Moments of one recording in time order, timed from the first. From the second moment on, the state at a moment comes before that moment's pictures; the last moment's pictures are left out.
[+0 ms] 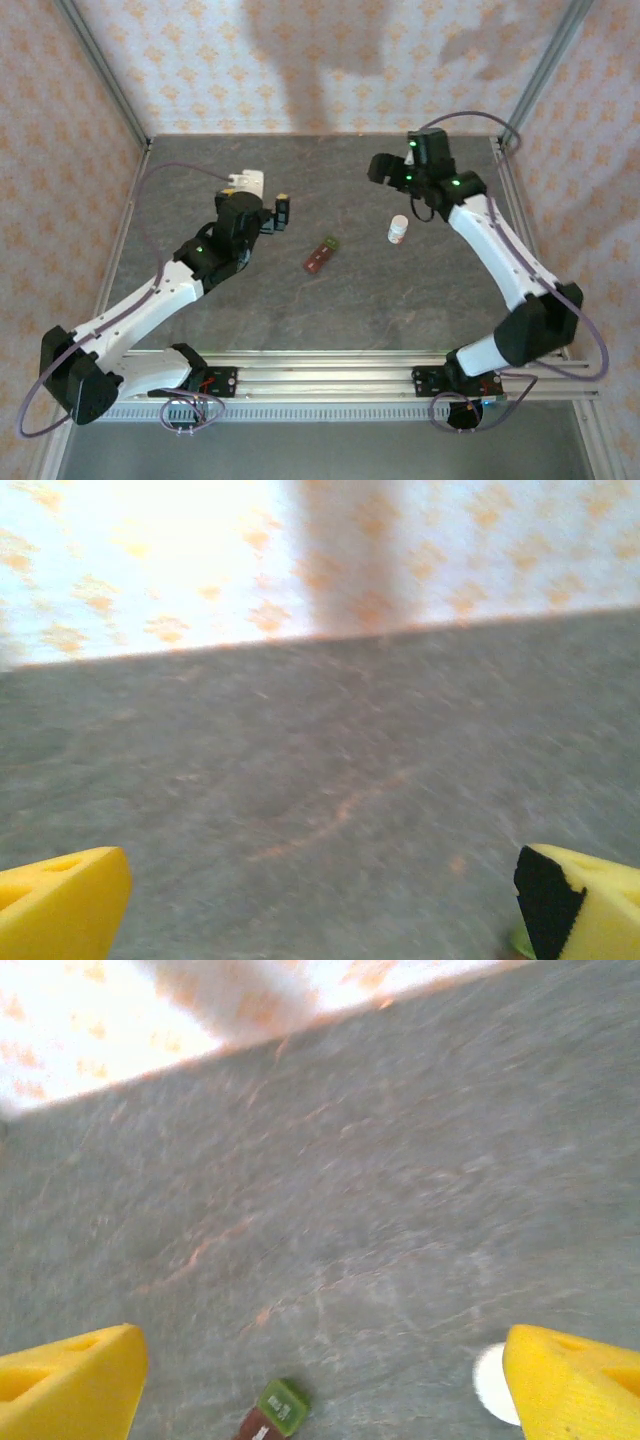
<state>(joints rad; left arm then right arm) -0.58 1.13 0.94 -0.23 -0.56 -0.20 0.34 1.43 1.41 -0.64 0.01 0.50</state>
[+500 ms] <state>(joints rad) -0.27 0.97 0.56 0.14 -0.61 -0.06 0.10 1.26 1.03 -0.43 0.35 0.56</state>
